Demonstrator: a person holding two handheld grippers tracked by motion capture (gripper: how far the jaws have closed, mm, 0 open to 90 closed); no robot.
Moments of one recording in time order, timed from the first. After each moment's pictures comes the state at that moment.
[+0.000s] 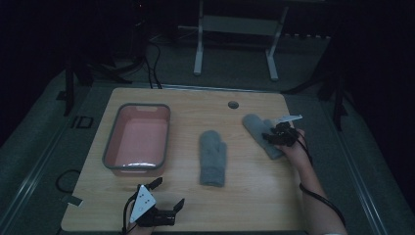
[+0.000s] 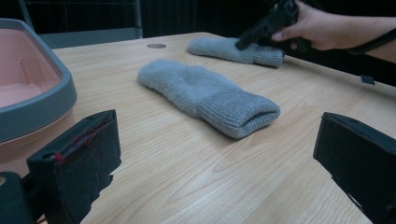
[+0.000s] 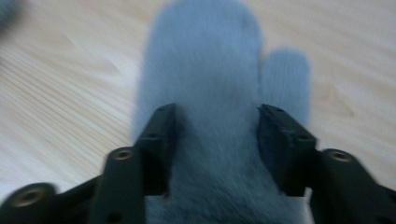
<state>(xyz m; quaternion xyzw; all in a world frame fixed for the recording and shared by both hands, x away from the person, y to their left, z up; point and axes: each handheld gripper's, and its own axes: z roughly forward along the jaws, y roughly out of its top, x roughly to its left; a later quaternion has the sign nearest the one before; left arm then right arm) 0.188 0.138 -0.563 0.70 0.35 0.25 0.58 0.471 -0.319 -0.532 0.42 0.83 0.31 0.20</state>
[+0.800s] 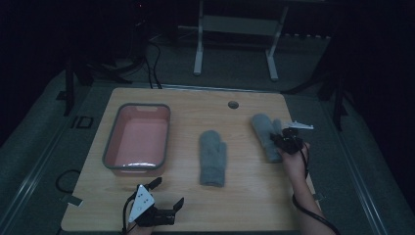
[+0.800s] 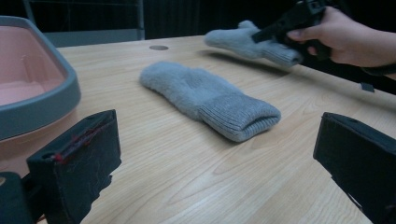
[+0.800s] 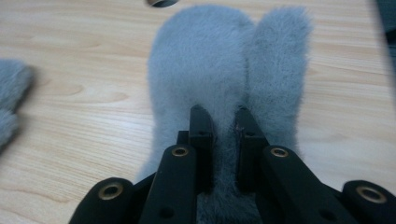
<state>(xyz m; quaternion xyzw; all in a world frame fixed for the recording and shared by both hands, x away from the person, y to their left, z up) 0.188 0.139 -0.563 0.69 0.36 0.24 0.58 0.423 -0.315 -0.515 0.54 0.72 0.36 0.23</state>
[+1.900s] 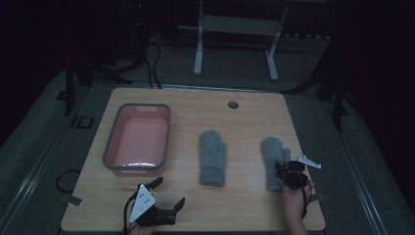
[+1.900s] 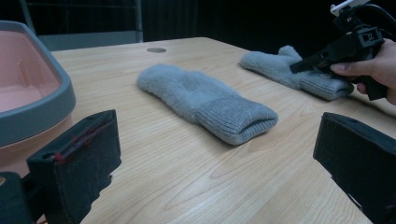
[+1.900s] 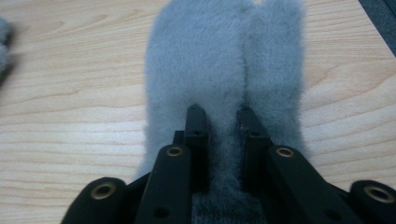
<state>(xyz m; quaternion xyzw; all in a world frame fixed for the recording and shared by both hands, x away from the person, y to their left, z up) 0.188 0.136 -0.561 0.69 0.36 0.24 0.58 0.318 -0.313 -0.549 0.65 0.64 0.34 0.24</state>
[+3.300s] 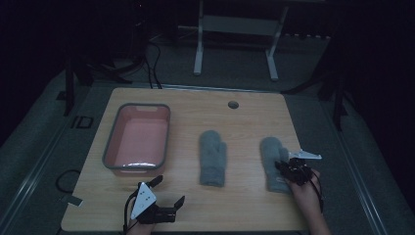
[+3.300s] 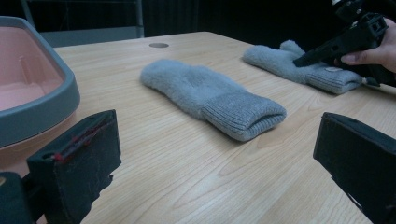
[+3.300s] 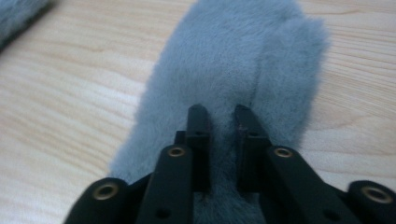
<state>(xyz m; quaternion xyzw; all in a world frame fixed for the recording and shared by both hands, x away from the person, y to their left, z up) 0.195 0.137 -0.563 0.70 0.36 0.25 0.57 0.334 -0.332 -0.545 0.53 0.75 0.33 0.21</state>
